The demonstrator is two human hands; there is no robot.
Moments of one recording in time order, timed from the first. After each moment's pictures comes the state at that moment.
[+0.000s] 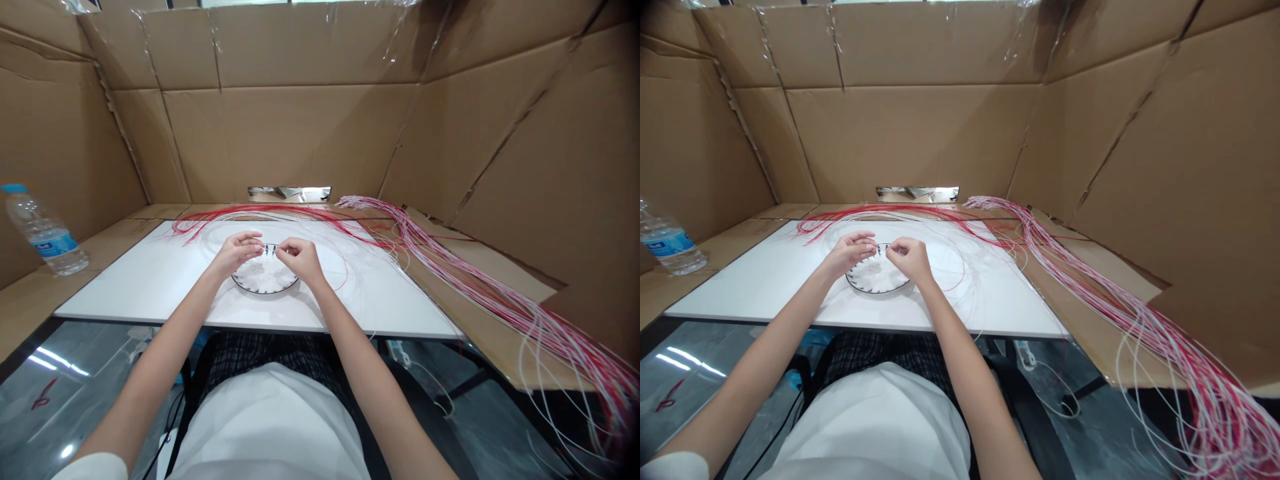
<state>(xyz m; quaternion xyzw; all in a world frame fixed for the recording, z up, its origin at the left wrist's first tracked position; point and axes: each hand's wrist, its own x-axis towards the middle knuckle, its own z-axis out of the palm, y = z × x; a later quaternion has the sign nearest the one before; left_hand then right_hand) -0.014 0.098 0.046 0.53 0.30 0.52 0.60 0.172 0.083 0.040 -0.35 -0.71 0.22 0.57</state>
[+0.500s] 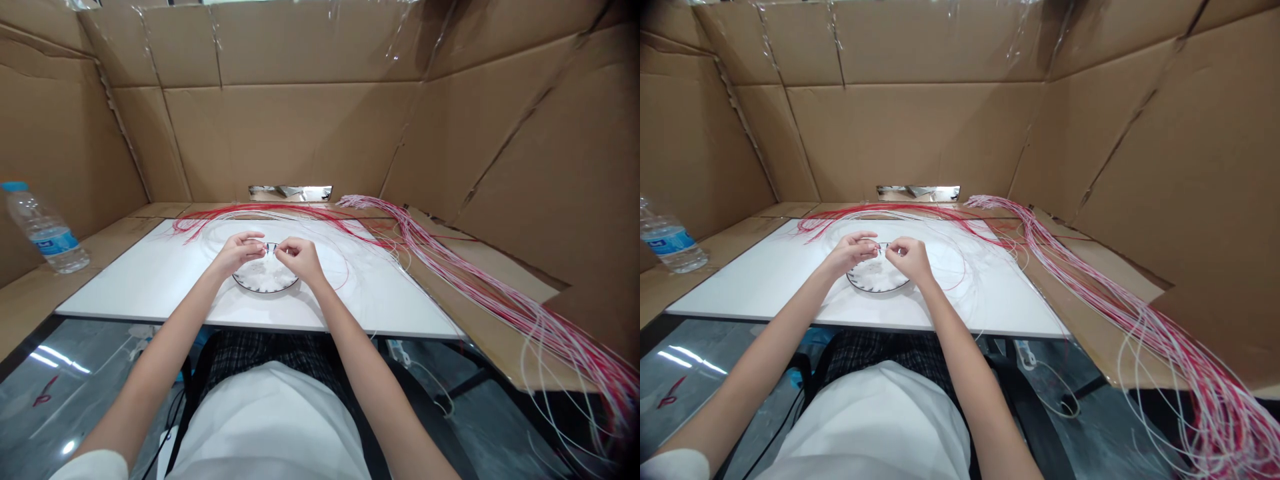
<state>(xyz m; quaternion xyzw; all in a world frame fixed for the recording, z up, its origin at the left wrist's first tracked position) -0.013 0.097 0.047 0.53 0.31 0.51 0.60 0.171 0.082 0.040 -0.35 -0.72 0.21 0.56</state>
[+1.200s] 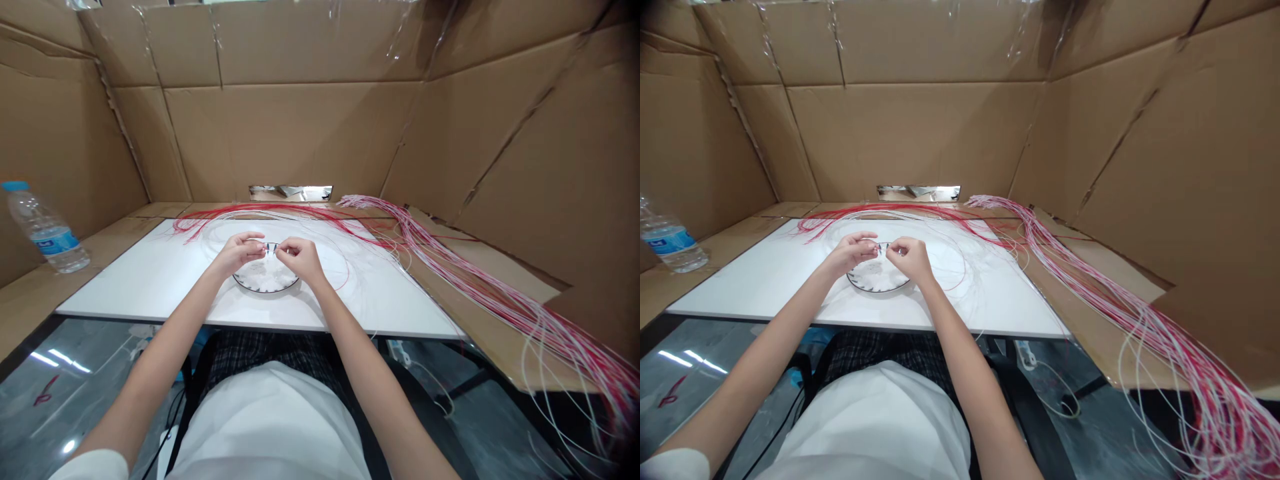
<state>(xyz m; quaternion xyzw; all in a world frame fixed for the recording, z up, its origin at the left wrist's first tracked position) -0.013 0.097 0.047 0.52 0.31 0.50 0.62 0.172 0.083 0.040 -0.35 -0.72 0.21 0.56</state>
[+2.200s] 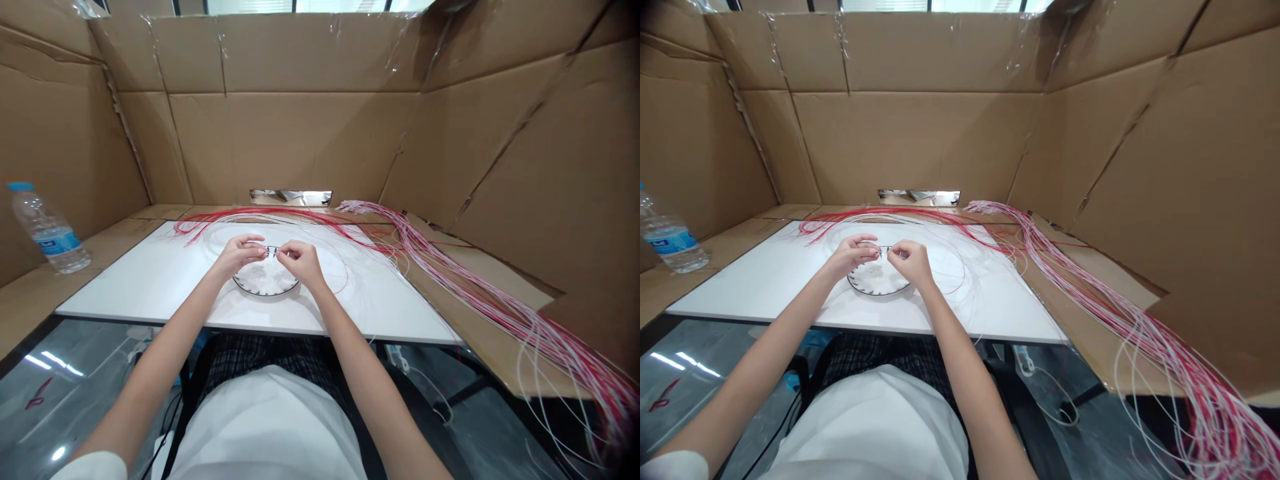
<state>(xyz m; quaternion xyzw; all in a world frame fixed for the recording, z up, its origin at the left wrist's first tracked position) -0.014 0.098 0.045 0.54 0.30 0.51 0.59 0.172 0.083 0.039 -0.34 -0.72 0.20 0.57</state>
